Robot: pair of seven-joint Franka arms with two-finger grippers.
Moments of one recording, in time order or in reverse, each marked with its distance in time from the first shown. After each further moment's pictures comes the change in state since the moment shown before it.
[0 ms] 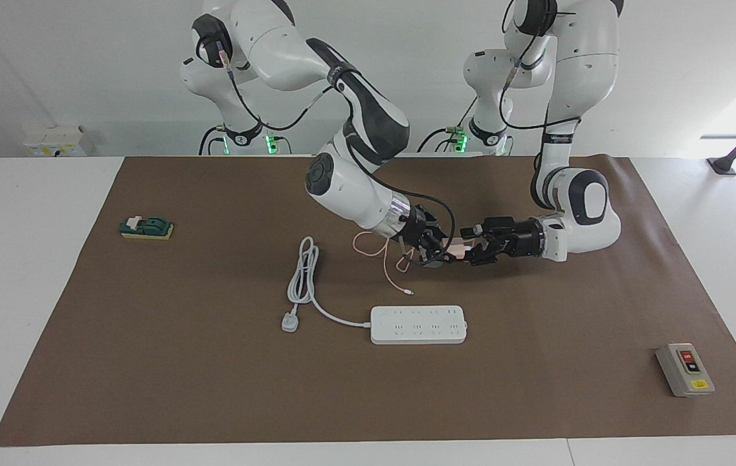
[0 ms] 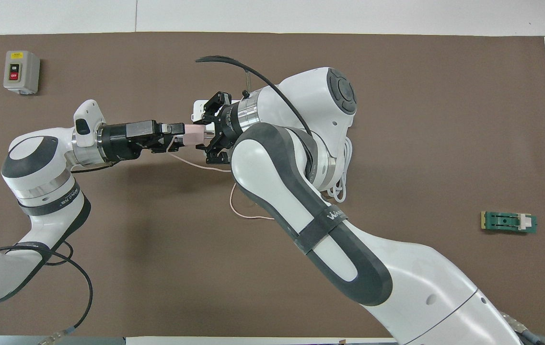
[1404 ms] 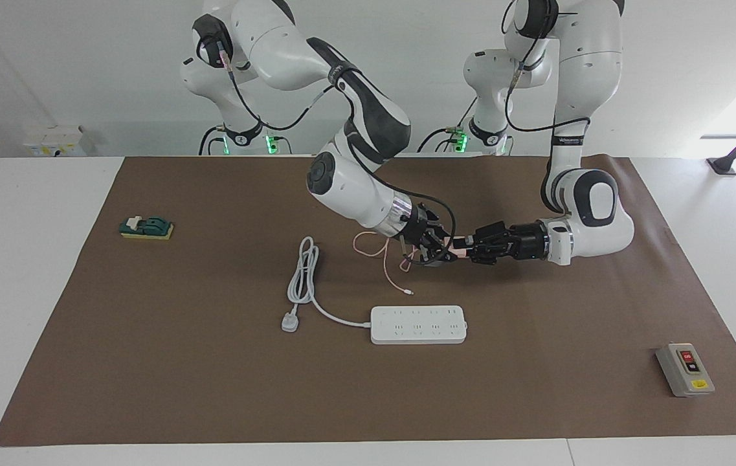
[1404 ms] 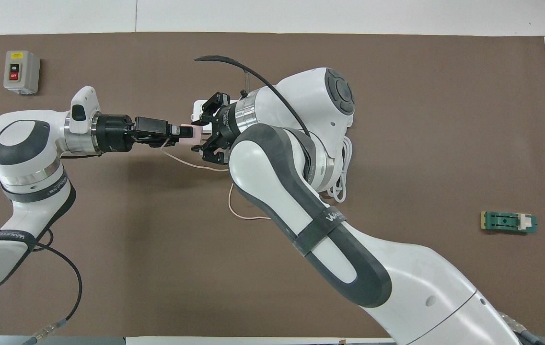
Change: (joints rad) left arm 0.008 0.019 0.007 0.124 0.197 -0.006 -0.148; right arm 0.001 0.001 0.004 0.008 0.003 0.000 0.055
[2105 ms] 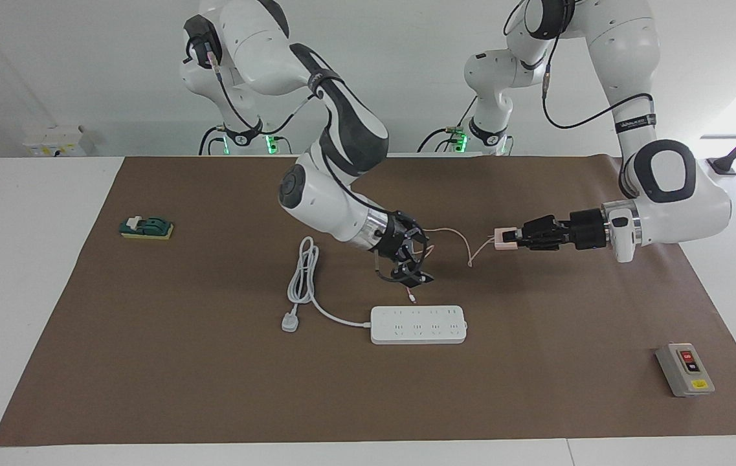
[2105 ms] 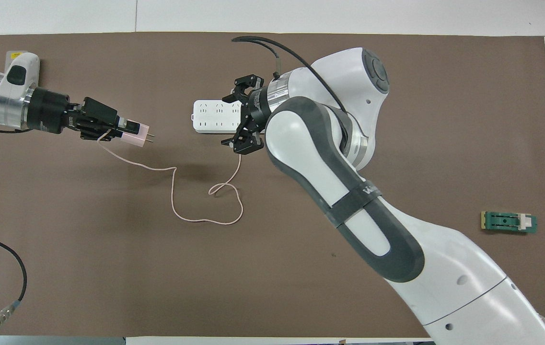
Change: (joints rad) left arm 0.114 -0.001 0.008 0.284 0.491 -0.116 -0.368; right arm -0.106 -0.003 -0.019 0.005 0.000 -0.098 0.000
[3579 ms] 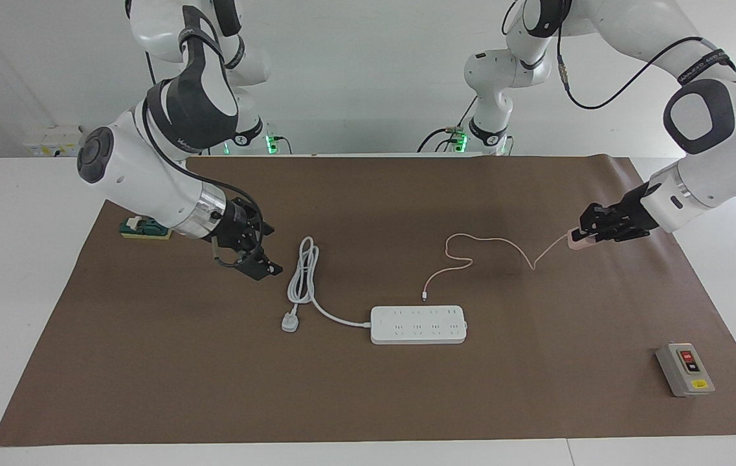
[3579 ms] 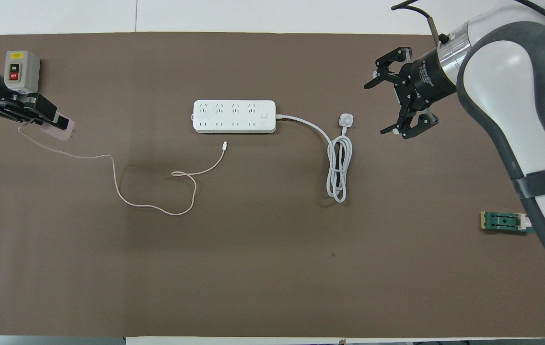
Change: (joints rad) left arm -0.021 -0.016 0.008 0.273 0.614 -0.011 -0.002; right arm -0.352 -0.179 -0.005 0.019 -0.403 -0.515 -0.391
